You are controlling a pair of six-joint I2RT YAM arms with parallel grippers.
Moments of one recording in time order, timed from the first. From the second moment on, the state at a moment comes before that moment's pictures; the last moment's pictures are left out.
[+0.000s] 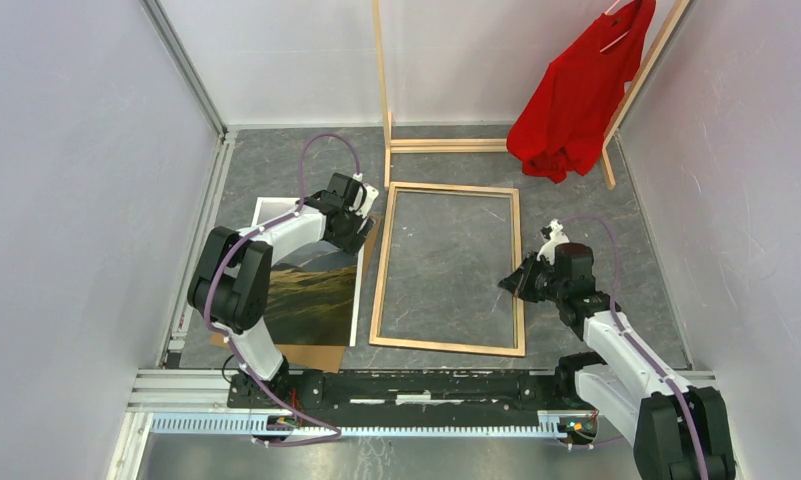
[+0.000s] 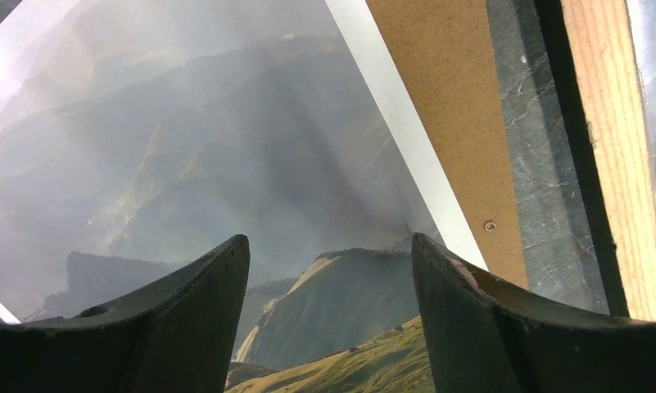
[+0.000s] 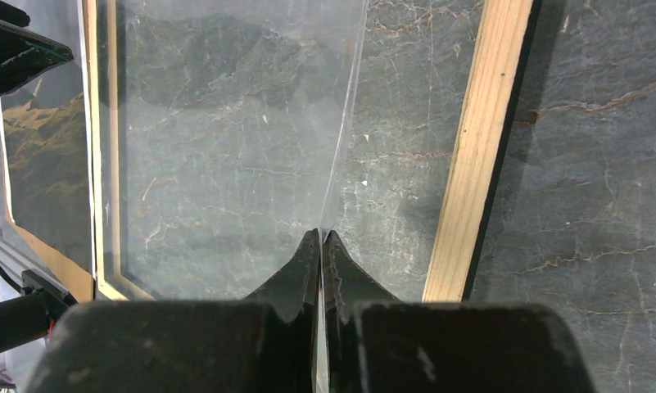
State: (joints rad) left arm -0.41 1.74 1.08 -0.42 -0.13 0.20; right arm 0.16 0.90 0.31 -0.11 -0.36 0.50
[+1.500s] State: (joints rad) left arm -0.45 1.77 1.10 -0.42 -0.10 0.20; right arm 0.15 0.94 0.33 0.03 -0.47 0.48
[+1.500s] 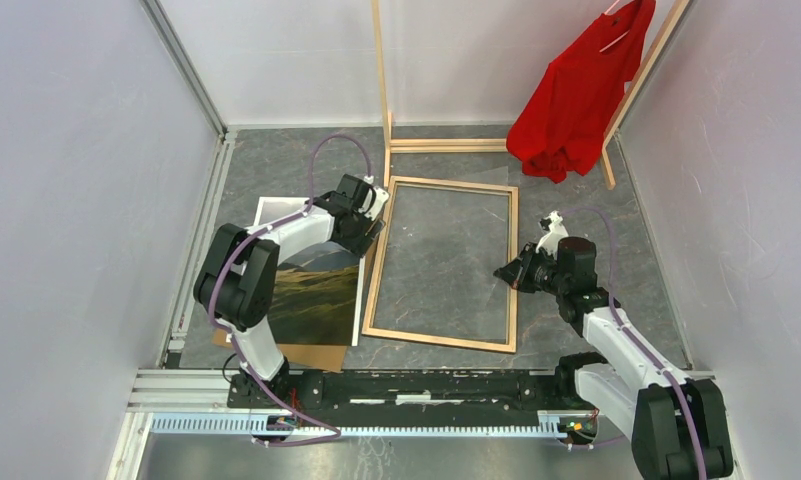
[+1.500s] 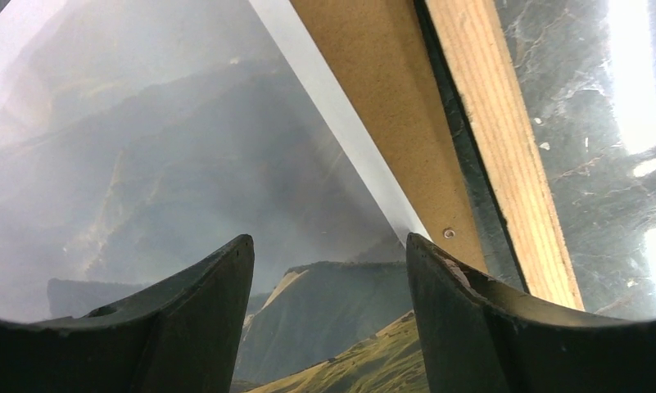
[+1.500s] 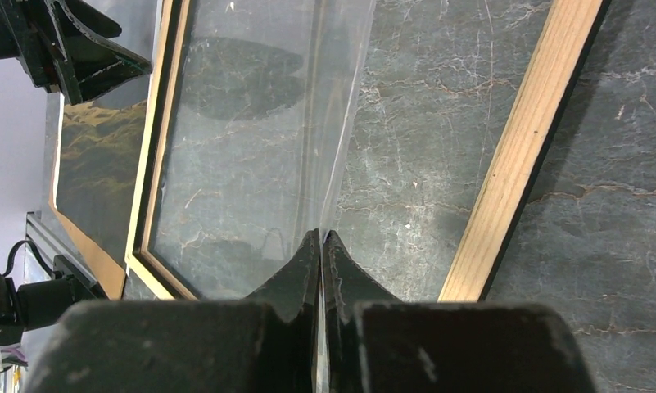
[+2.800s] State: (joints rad) left arm -0.48 1.77 1.10 -0.41 -0.10 0.20; right arm 0.16 0.94 0.45 -0.23 -0.33 0.36
